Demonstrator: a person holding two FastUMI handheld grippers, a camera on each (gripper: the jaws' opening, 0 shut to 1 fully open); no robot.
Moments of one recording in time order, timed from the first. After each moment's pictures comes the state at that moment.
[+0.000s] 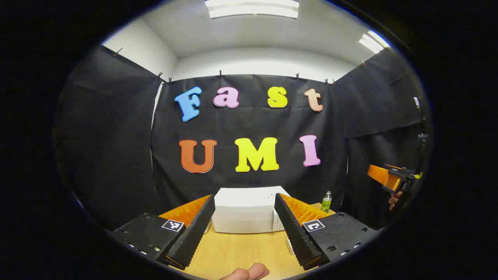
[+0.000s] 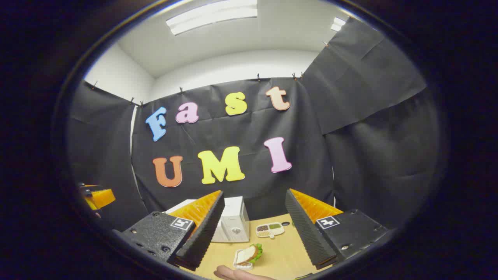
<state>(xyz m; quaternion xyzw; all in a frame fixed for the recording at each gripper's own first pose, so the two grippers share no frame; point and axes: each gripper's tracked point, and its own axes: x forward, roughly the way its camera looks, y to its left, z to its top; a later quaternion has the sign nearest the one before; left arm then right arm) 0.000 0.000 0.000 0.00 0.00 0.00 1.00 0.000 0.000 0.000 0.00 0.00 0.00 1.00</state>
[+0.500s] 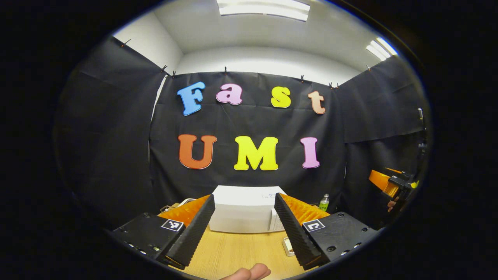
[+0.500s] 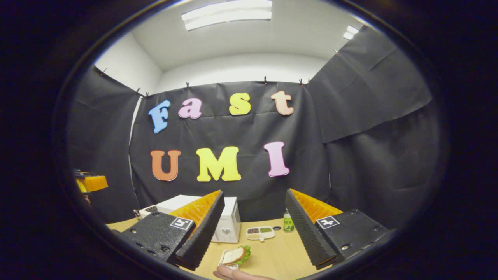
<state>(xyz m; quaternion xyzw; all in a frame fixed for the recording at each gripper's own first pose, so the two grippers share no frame) 0.012 0.010 -0.008 -0.03 0.00 -0.01 1.00 0.009 -0.012 -0.008 -0.04 -0.01 -0.01 1.00</state>
